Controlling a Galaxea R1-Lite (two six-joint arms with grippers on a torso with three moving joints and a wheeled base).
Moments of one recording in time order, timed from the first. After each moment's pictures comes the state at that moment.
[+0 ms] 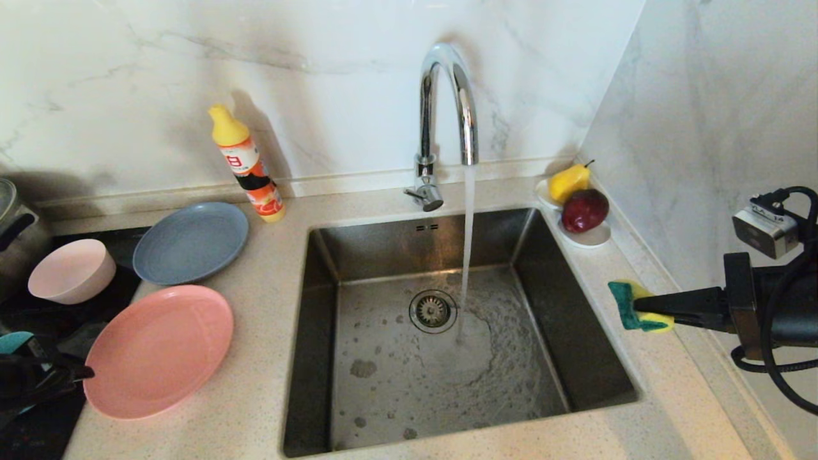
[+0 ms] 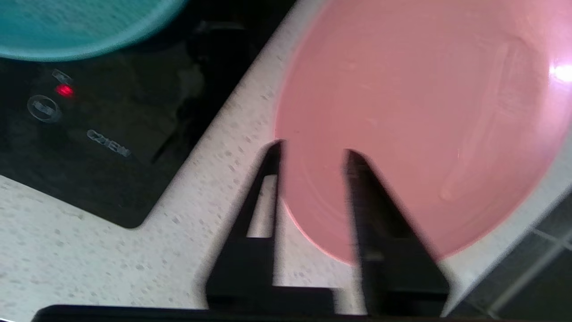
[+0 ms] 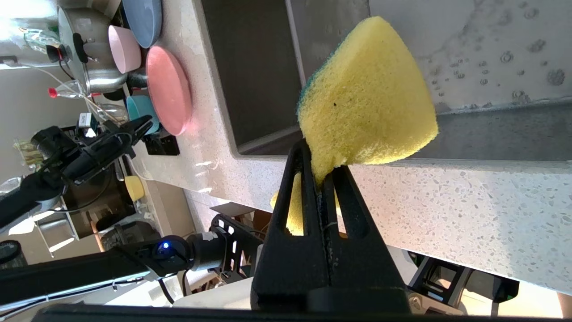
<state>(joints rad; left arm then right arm) 0.63 1.52 -0.69 0.02 -0.34 -0.31 0.09 1.33 -0.94 0.16 0.61 0.62</state>
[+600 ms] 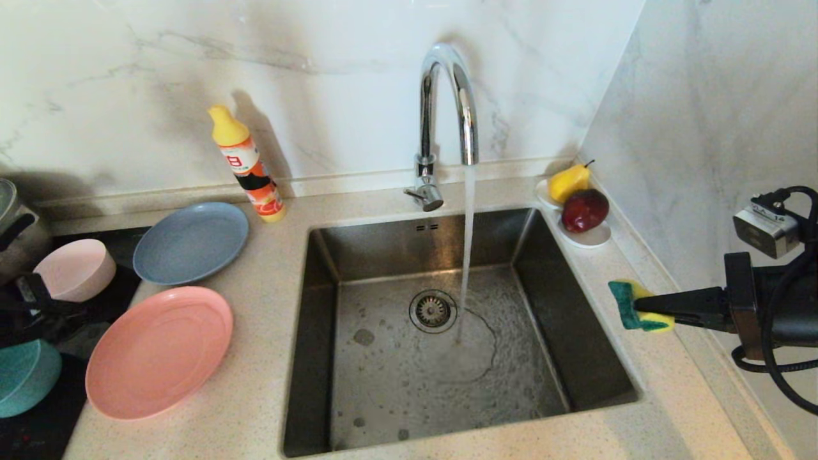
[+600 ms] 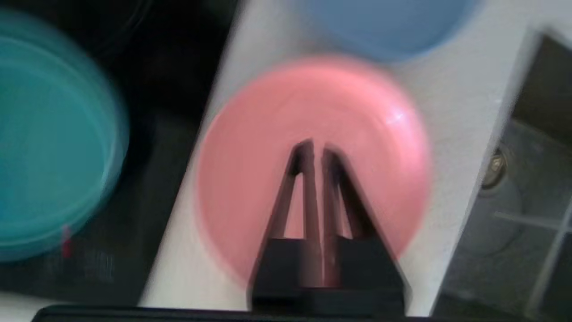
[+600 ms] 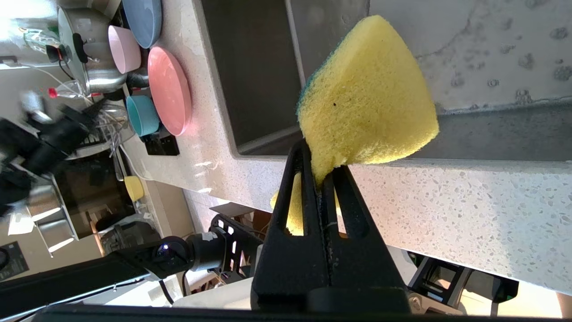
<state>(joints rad) 0.55 1.45 -0.88 0.01 -0.38 -0.17 0.09 1.33 -0.94 0.16 0.61 0.62</state>
